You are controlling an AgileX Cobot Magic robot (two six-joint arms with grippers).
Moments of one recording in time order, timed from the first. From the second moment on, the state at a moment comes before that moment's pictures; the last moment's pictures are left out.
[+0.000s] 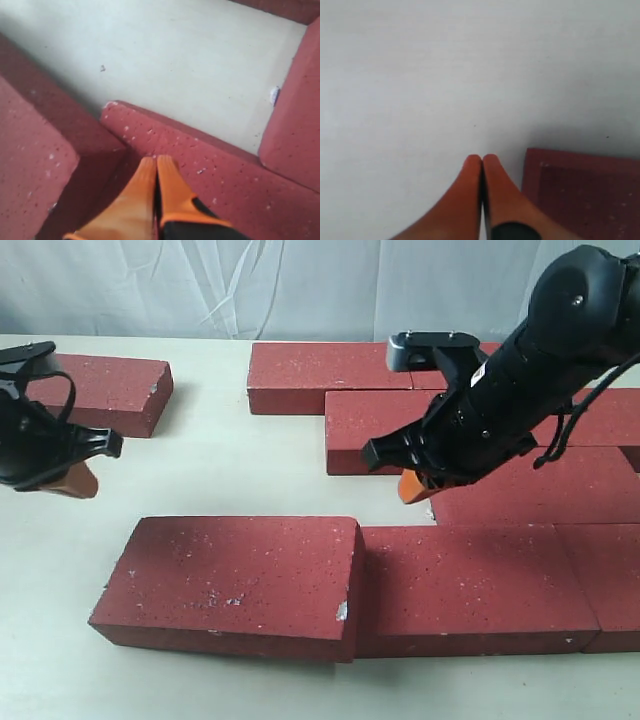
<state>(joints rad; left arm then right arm) -0.05 1.58 -0.87 -0.43 0.67 0.24 0.46 1.63 -1.06 0.37 0.80 -0.15</state>
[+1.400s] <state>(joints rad) 0.05 1.64 -0.79 -0.24 0.63 0.28 0.78 1.87 -1.29 0.27 0.78 -0.12</state>
